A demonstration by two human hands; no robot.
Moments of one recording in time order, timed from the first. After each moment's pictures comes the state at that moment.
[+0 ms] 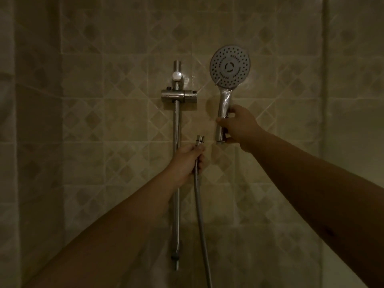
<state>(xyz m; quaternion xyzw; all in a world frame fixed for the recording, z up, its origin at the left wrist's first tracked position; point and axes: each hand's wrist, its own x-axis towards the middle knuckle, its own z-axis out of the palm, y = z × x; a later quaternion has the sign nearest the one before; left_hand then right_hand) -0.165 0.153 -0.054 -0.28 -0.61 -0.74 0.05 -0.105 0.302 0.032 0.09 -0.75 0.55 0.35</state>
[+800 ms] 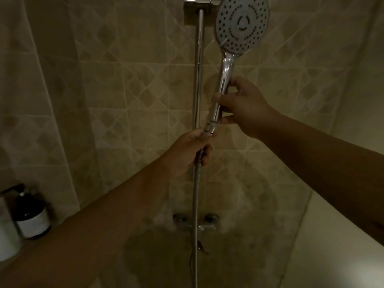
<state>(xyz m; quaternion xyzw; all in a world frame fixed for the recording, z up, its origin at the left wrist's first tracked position) -0.069 0.073 -0.202 -0.34 -0.60 -0.72 -0.09 -0.029 0.226 -0.099 0.18 -0.73 0.62 0.20</state>
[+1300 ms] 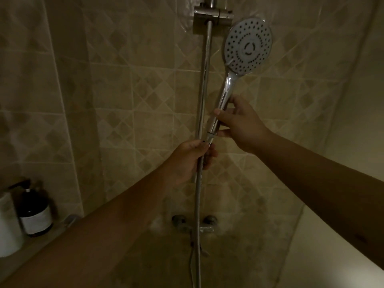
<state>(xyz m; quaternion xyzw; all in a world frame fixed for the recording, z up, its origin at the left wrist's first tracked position) -0.063 0.056 -0.221 -0.32 -0.53 -0.78 -0.12 -0.016 0.205 -0.122 0.21 -0.71 0.65 0.17</state>
